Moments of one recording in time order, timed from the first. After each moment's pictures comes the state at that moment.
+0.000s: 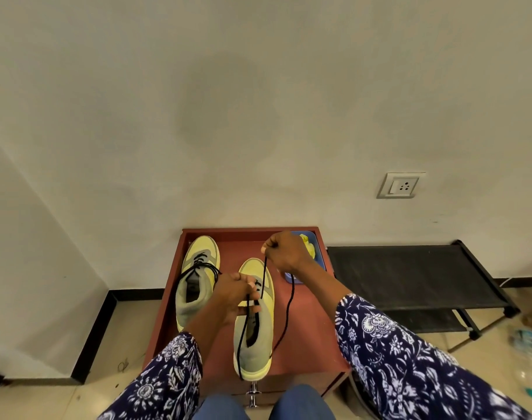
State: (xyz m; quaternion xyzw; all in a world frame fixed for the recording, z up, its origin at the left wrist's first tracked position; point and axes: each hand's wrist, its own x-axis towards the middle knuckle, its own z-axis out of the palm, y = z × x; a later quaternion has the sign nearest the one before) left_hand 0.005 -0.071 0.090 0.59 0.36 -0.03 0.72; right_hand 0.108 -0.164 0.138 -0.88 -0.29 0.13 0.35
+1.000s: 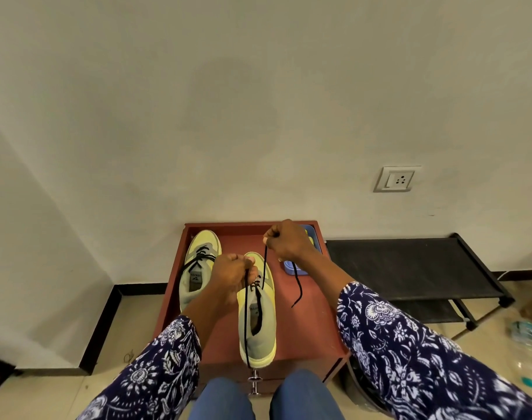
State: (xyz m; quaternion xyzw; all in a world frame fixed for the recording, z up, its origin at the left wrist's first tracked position) left_hand -0.003 -0.081 0.119 0.58 0.37 0.07 0.73; right_hand 0.091 -0.177 0.158 -0.87 -0.27 0.15 0.37
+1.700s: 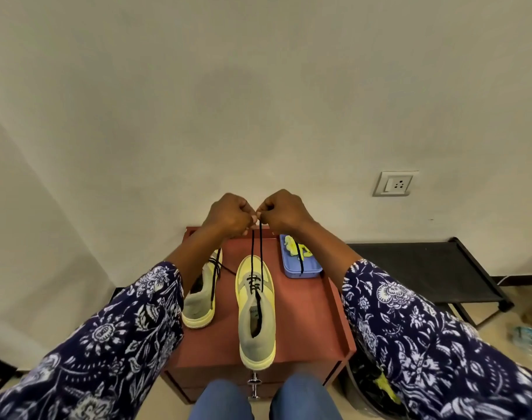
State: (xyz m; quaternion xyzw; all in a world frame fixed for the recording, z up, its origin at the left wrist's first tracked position) left_hand 0.019 -0.059 0.225 0.85 0.25 0.07 0.45; right_hand 0.087 -0.167 0.226 -0.88 -0.32 0.10 0.34
